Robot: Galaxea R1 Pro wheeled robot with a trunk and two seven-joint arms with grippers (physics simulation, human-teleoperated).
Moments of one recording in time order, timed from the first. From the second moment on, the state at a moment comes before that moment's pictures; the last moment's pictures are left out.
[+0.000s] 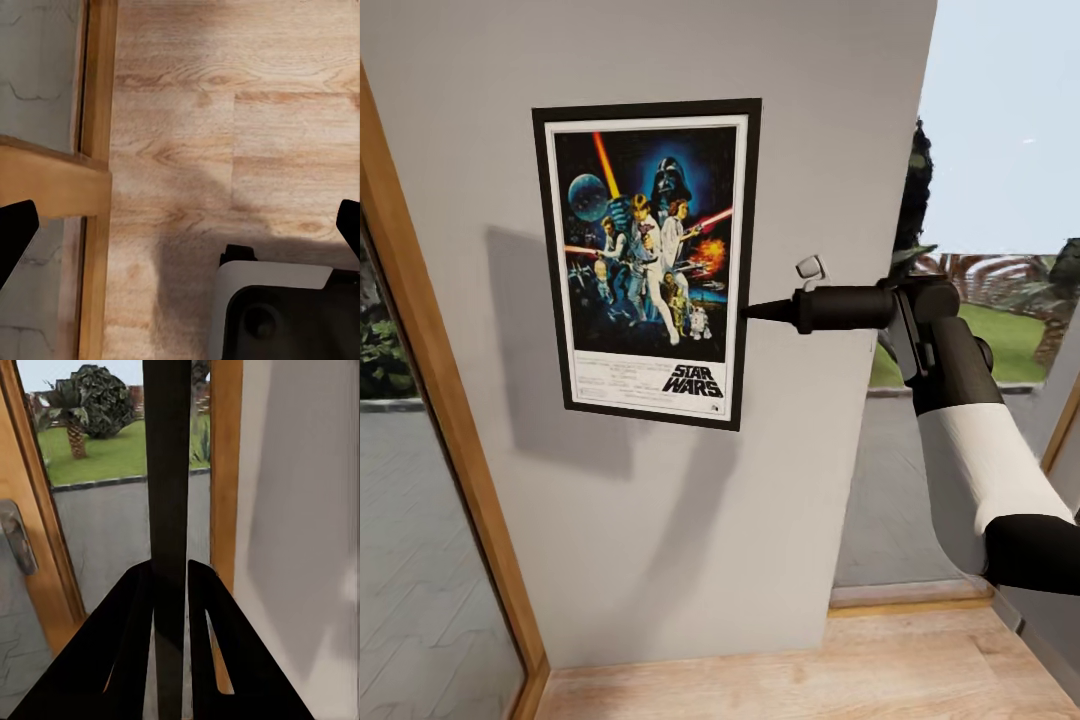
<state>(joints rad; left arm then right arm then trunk) 0.00 0.12 0.11 -0.45 0.01 -0.03 -0.01 -1.29 -0.05 0.04 -1.08 0.00 0.86 1.43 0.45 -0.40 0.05</state>
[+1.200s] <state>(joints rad) 0.00 0.12 0.11 -0.45 0.01 -0.03 -0.01 -1.29 -0.05 0.04 -1.10 0.00 0.87 1.43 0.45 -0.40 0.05</state>
